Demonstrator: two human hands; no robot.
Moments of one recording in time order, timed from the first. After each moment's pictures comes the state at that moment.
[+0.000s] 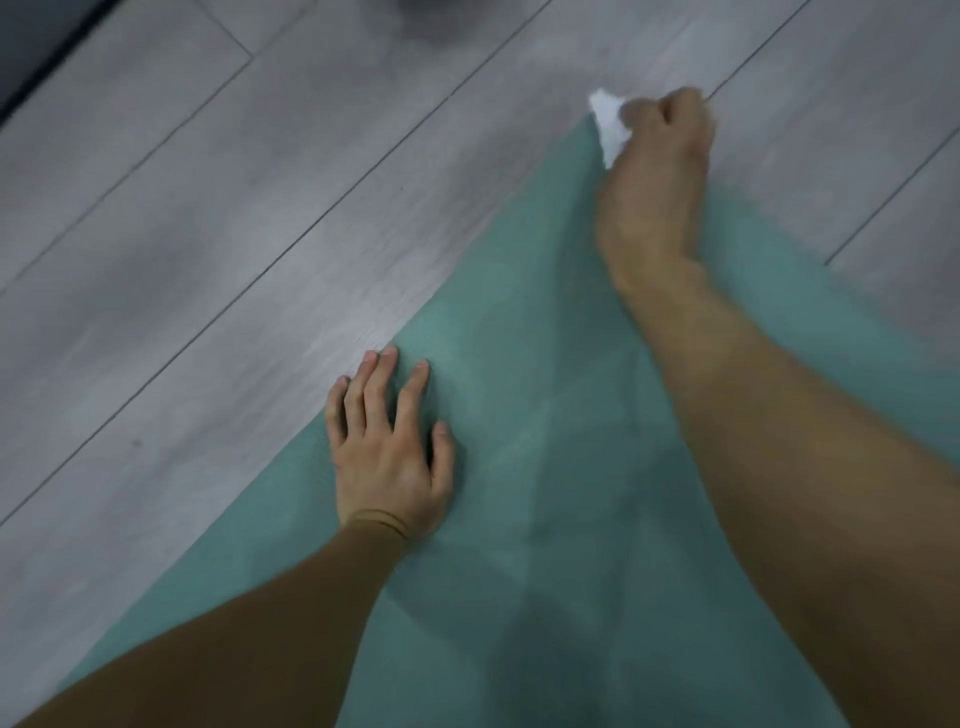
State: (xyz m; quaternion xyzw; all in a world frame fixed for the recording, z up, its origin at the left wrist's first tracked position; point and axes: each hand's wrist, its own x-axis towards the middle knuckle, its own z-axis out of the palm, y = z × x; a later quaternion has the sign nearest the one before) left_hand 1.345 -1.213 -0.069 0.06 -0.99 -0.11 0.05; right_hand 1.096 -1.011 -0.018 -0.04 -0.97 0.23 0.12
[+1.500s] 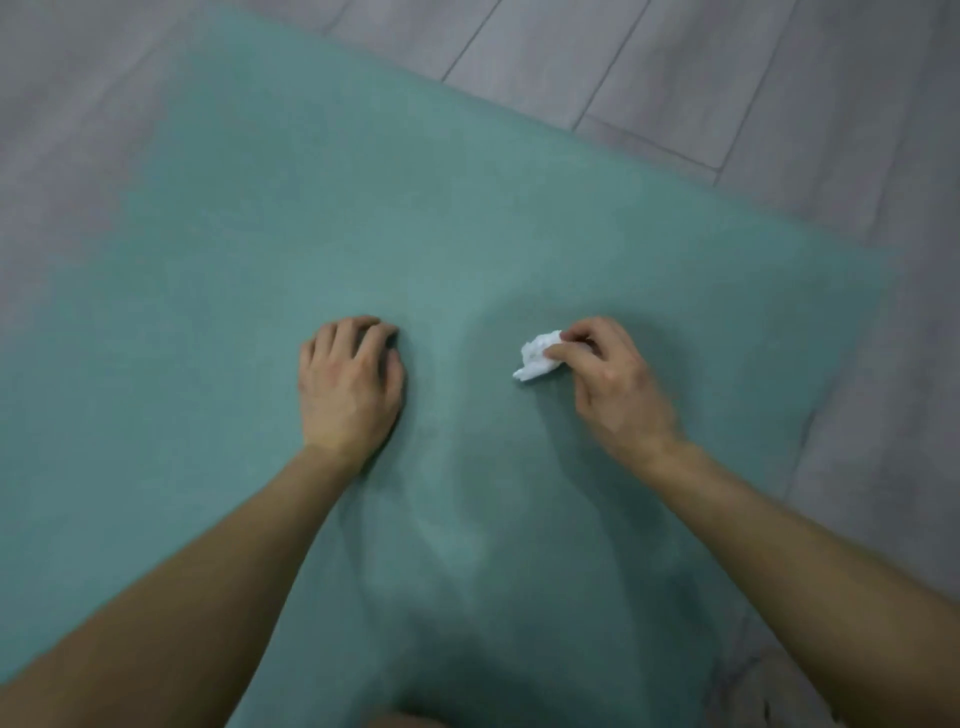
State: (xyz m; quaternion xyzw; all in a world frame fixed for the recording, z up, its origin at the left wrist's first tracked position) left_hand 1.512 -0.991 -0.070 -0.12 -0.98 -0.13 0.10; right_hand 1.568 -0.695 -0.052 0.08 -0.96 0.25 0.11
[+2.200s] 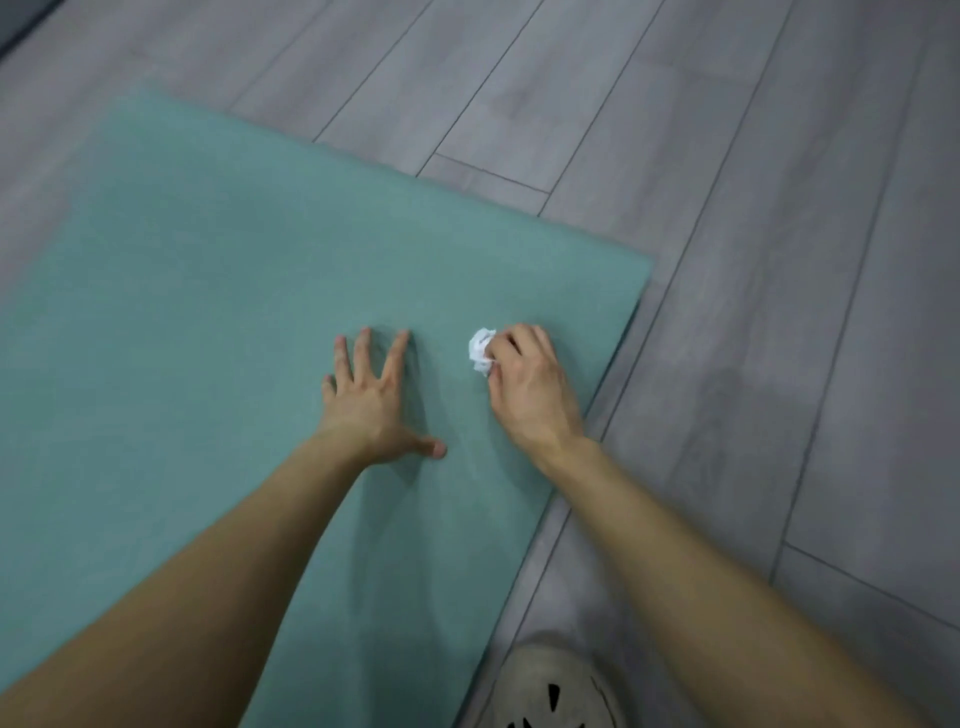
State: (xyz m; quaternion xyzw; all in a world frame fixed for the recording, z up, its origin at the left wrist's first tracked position) left_hand 1.564 -0.774 -0.024 -0.03 -0.96 -0.05 -0.26; right_hand 1.594 -0.568 -0.059 0.04 -0.95 0.29 0.12
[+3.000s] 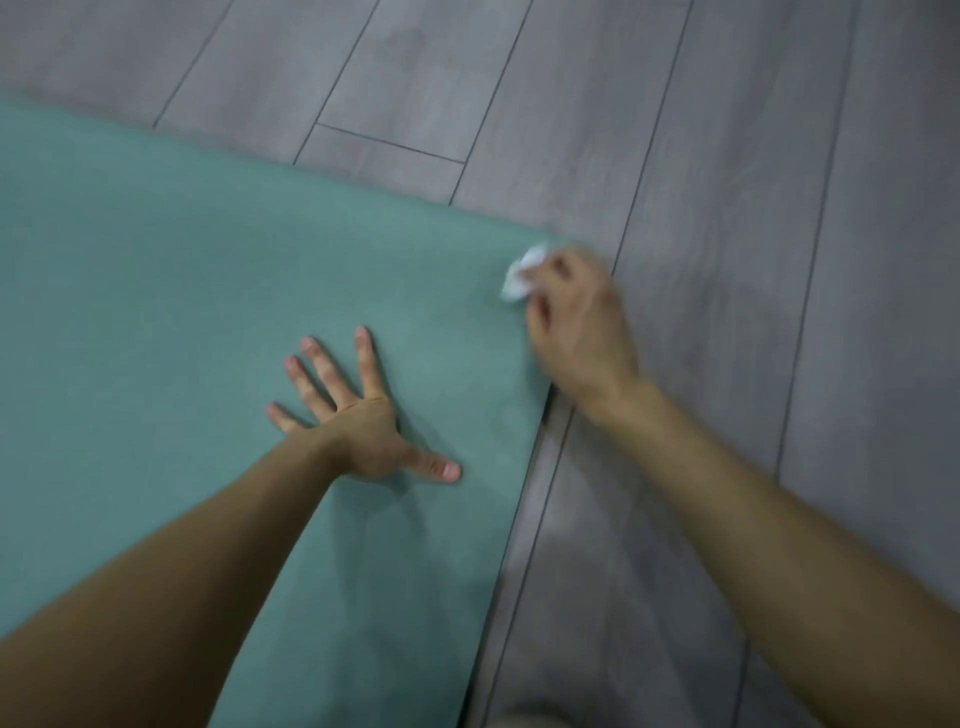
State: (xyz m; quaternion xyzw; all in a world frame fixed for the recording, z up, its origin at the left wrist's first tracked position) left_hand 1.531 -0.696 -0.021 -0.01 -0.88 -0.03 -0.48; right_hand 1.553 -0.461 -0.046 -0.03 -0.95 0.25 0.18
